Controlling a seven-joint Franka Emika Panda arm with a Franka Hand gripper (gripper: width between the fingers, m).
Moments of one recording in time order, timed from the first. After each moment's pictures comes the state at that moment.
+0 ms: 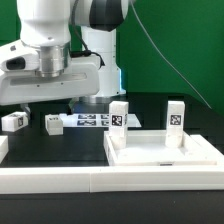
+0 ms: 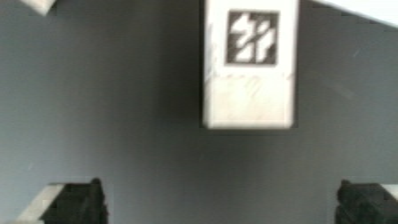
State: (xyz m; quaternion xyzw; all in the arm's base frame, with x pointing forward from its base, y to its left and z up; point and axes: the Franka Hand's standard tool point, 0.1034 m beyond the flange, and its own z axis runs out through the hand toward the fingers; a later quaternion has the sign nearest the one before) arm 0.426 -0.128 0.043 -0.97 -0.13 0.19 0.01
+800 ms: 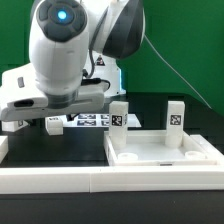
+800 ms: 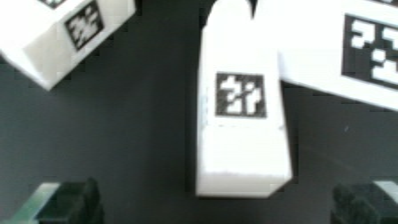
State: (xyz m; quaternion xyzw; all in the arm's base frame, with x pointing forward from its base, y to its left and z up) arm 0.419 -0.127 0.026 -0.90 -0.13 0.41 -0.02
